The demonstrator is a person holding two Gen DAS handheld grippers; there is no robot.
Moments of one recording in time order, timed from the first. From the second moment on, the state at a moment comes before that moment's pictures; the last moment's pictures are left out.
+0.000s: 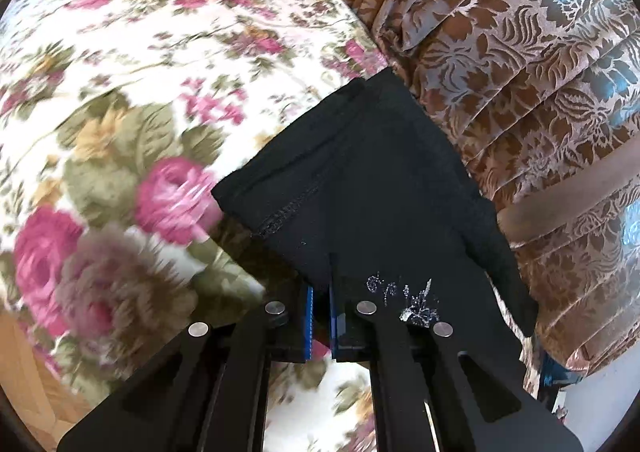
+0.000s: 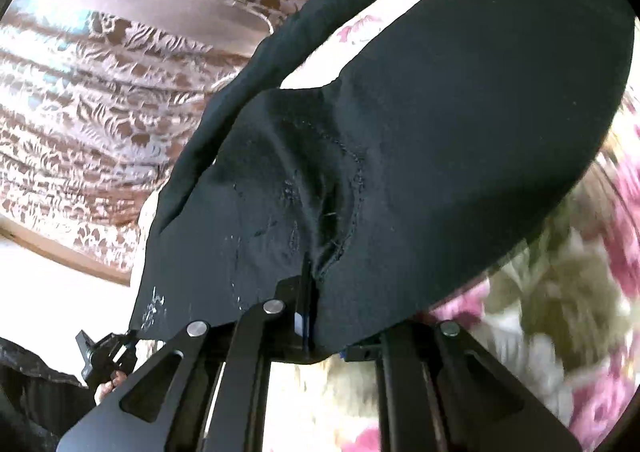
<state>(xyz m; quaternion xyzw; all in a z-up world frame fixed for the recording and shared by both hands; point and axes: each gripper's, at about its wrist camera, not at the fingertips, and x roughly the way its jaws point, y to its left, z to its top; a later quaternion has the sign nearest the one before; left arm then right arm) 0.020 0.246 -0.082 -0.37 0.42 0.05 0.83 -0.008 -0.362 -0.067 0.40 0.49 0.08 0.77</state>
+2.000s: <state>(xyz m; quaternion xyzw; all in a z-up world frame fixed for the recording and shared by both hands) 0.065 0.167 -0.050 -0.12 0.44 0.01 0.89 0.010 -0.378 -0.037 0.28 0.46 -0.04 0.84</state>
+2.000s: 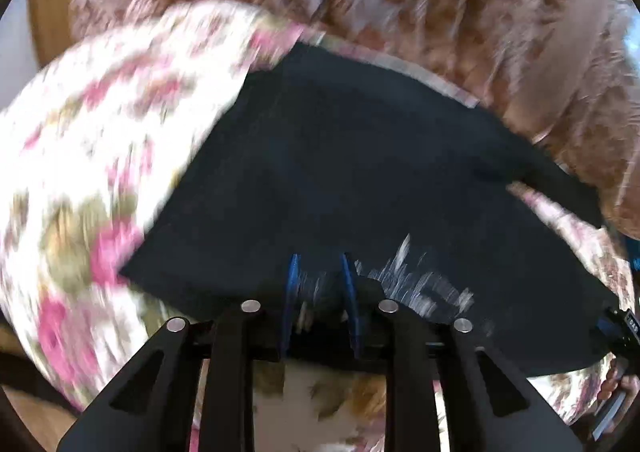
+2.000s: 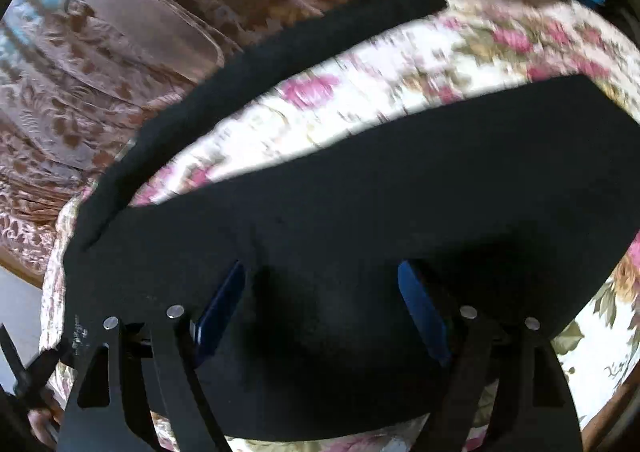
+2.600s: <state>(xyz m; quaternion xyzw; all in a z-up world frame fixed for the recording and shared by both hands) 0.349 0.214 -0.049 -0.22 0.50 0.00 0.84 0.060 -0.295 -0.072 0.21 0.49 0.04 0.84</state>
